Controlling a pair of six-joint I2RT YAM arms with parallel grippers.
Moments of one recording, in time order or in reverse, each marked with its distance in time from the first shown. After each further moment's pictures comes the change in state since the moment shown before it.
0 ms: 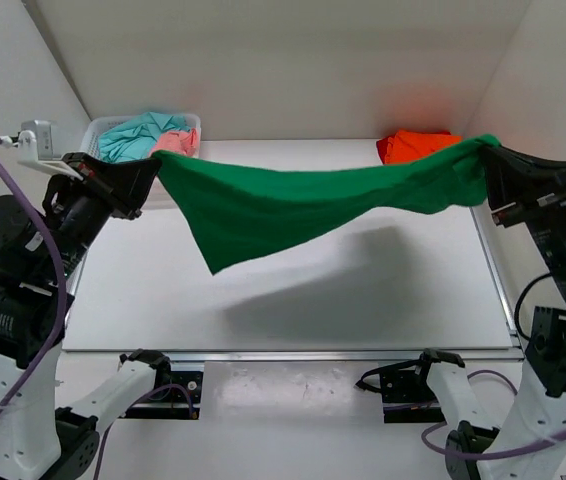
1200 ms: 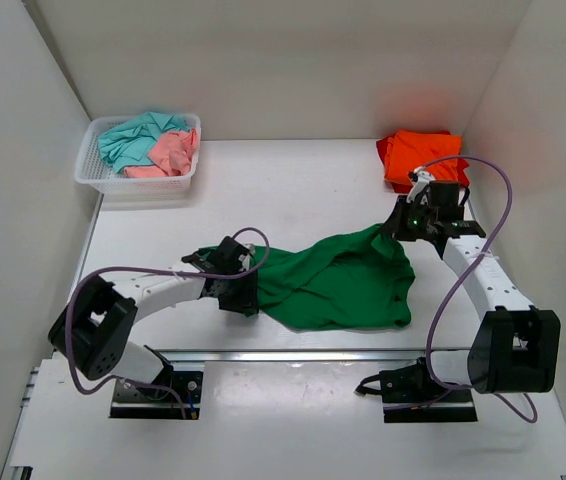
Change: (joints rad) left arm -0.359 0.525 -1.033 0.250 0.024 -0.066; right arm 0.226 0.459 -0.827 0.134 0.174 -0.055
